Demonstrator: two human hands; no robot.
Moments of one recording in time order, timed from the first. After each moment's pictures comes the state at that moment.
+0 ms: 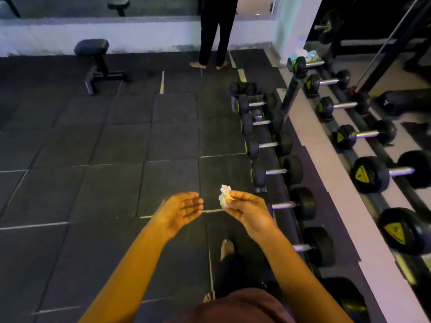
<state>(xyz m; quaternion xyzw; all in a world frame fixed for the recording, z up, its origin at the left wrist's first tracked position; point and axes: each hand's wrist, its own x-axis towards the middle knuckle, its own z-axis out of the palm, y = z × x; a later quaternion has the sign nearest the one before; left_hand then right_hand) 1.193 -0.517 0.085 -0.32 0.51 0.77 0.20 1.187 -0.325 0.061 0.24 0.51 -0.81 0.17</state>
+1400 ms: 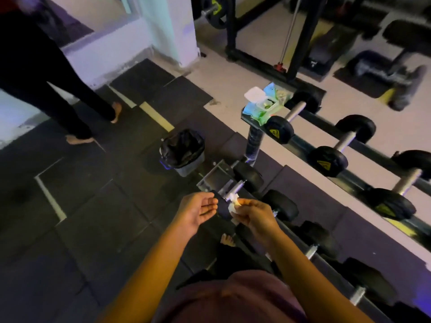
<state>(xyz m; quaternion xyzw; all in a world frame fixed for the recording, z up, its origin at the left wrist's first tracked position) 0.211 -0.353 0.041 -0.17 0.64 0.58 0.48 0.325 -0.244 -0.007 0.48 0.35 -0.80 -0.06</state>
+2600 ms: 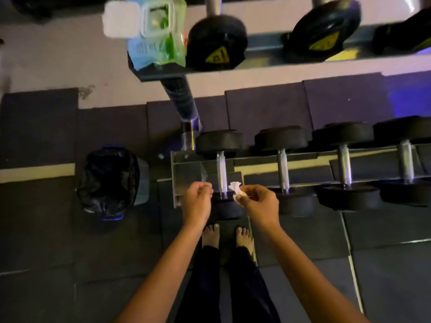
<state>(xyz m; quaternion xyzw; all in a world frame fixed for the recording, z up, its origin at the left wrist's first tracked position) 0.074 -0.241 -0.219 0.23 0.79 0.27 0.51 0.218 -0.253 -0.235 0.73 0.33 -0.54 -0.26</state>
